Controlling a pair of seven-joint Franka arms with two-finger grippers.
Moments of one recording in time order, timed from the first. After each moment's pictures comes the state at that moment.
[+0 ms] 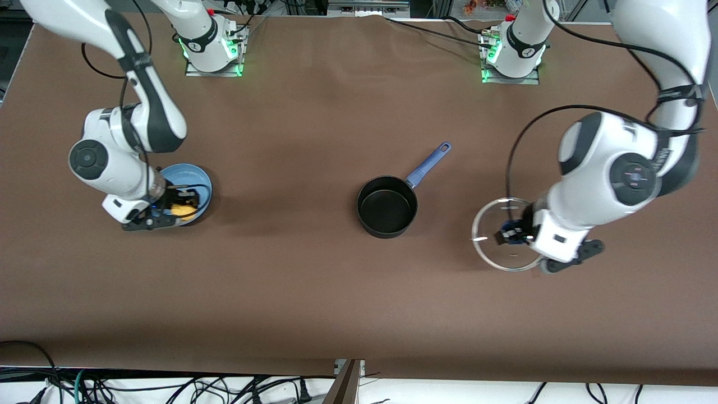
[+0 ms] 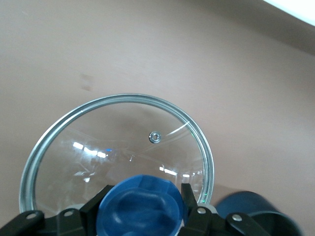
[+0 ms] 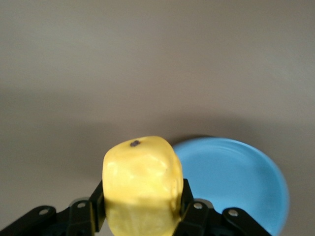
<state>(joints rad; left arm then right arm) 0.19 0.52 -0.46 -1.44 0.15 1.90 -0.65 -0.05 0.34 0.23 -1.93 -0.07 2.24 0.09</state>
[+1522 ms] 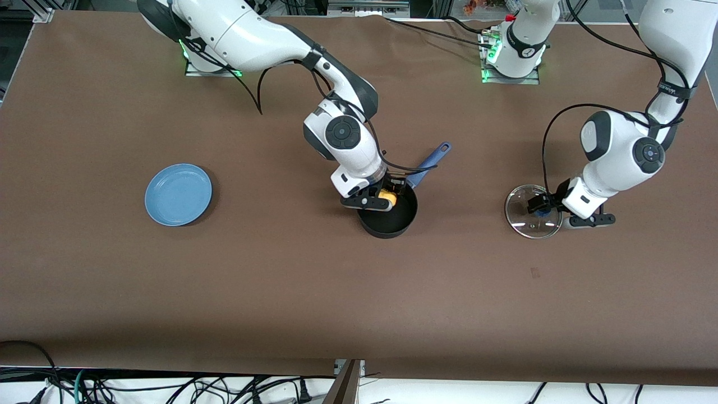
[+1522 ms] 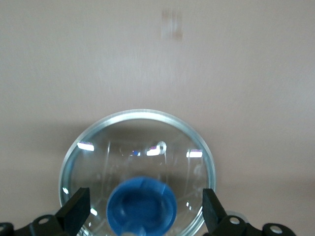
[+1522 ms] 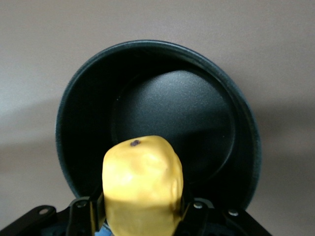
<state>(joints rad) 0.53 0.39 -0.48 -2.15 0.08 2.54 -0.11 0.58 0.89 0.31 -1.29 -0.06 2.38 0.97</state>
